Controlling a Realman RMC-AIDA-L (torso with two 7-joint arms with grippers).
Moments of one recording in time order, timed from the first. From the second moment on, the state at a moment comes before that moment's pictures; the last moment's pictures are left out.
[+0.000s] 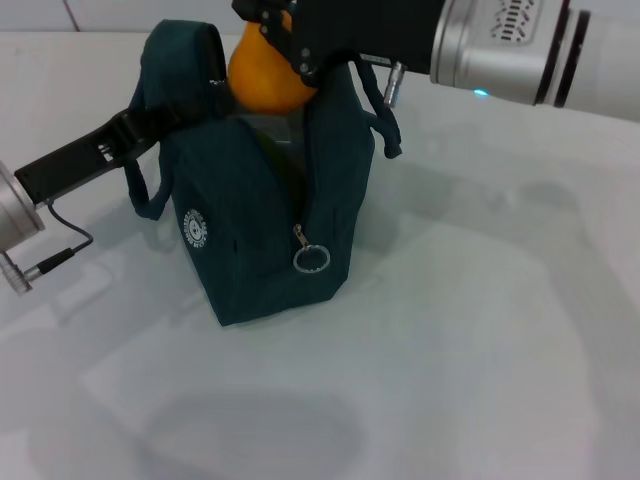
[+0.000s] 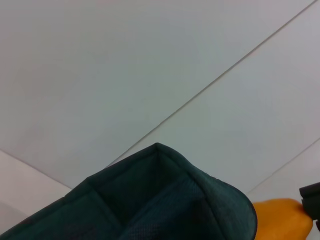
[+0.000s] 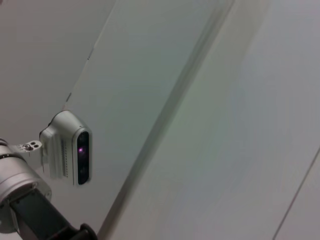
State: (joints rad) left arm -0.37 -2.08 0.71 0.59 1.55 1.44 -1.91; right arm 0.92 2.03 -1.76 -0.55 -0.74 -0.94 0.61
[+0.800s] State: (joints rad) left arm -0.38 -2.08 0.71 0.59 1.54 1.44 -1.91; right arm 0.95 2.03 -1.87 -0.54 -0.62 -0.88 0.57
